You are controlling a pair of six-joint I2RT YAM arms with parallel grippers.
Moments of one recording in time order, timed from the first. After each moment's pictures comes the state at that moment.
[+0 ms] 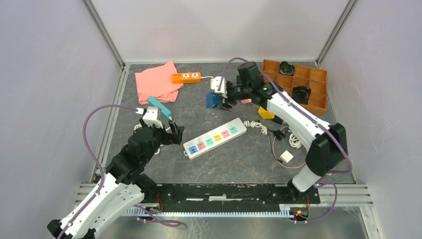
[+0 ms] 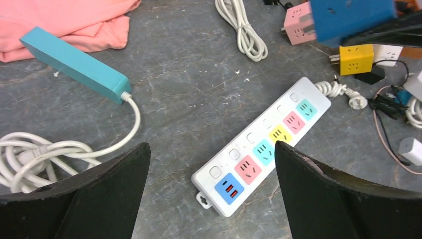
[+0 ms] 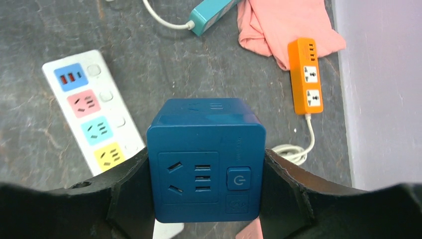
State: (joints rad) left arm -0.64 0.51 0.62 -0.41 -0.31 -0.35; right arm 0.55 1.59 1.42 -0.45 -0.71 -0.86
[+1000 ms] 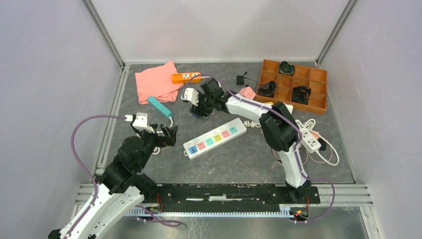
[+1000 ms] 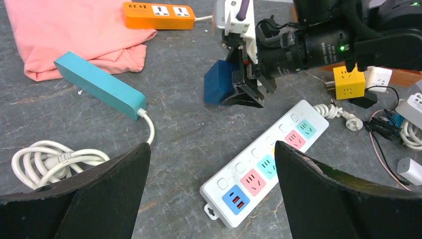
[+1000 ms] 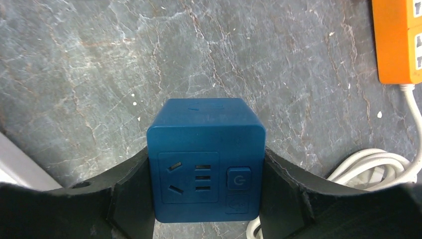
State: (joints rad) left arm -0.64 0.34 0.58 -0.42 -0.37 -0.30; right arm 0.75 2.15 1.67 -0.29 -0.28 -0.61
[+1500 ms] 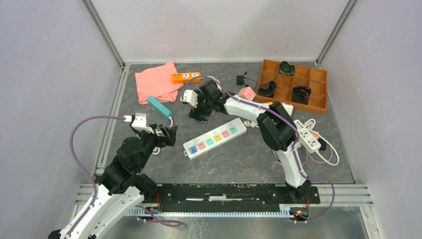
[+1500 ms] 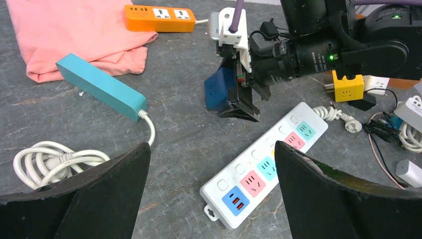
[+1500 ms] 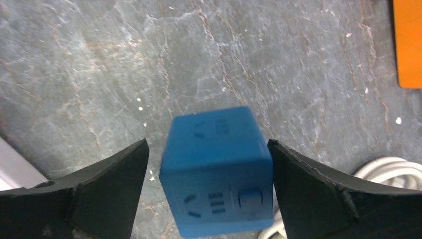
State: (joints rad) left arm -0.64 0.33 0.58 -0.42 -0.37 -0.30; right arm 0.76 2.19 1.67 -0.28 -0.26 -0.60
